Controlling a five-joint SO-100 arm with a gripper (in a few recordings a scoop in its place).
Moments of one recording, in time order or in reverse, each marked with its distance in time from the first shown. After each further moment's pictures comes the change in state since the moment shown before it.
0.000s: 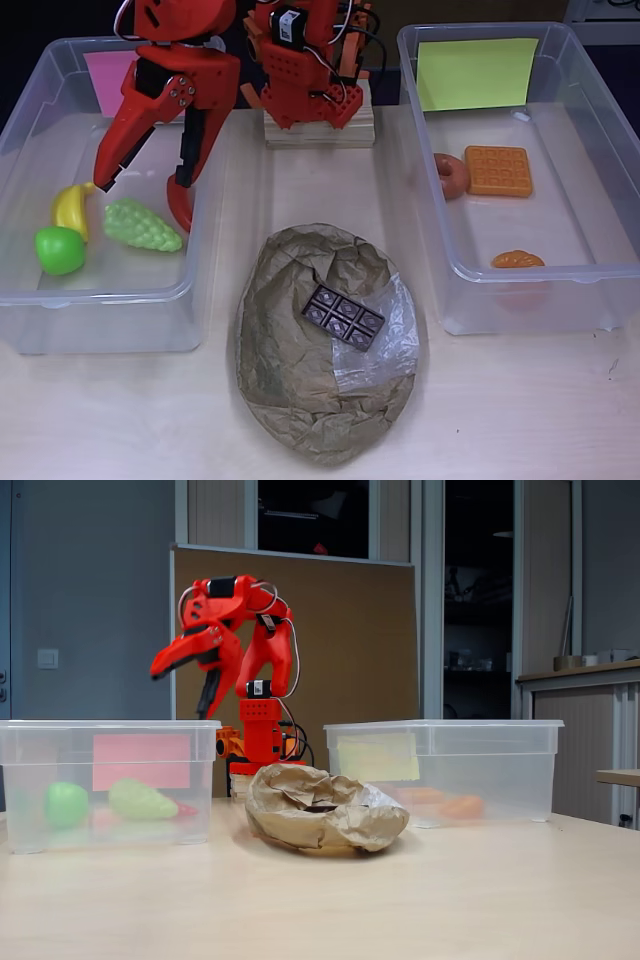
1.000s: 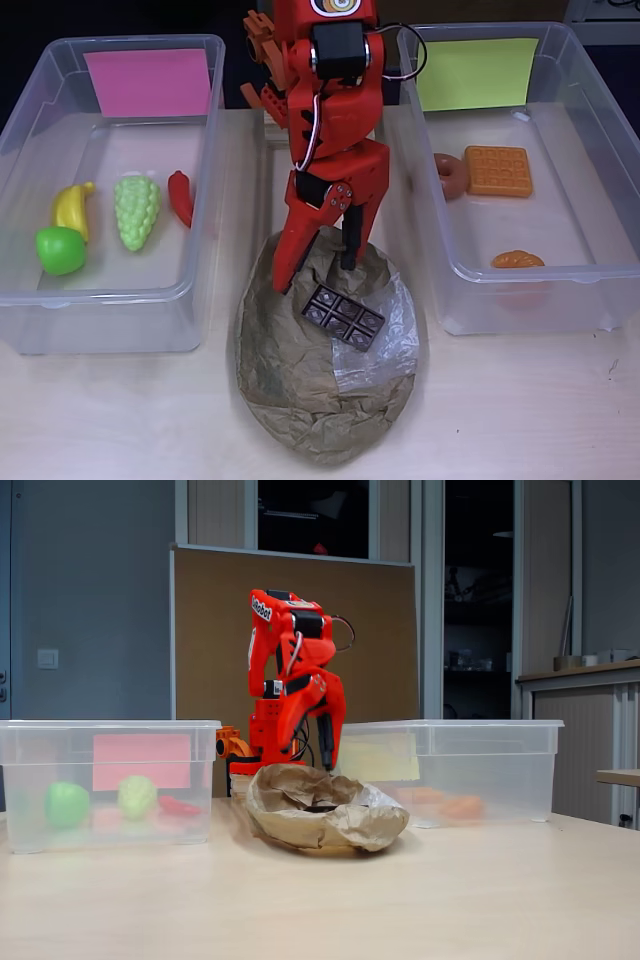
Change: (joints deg) arm -33.0 -21.0 7.6 -20.7 43.2
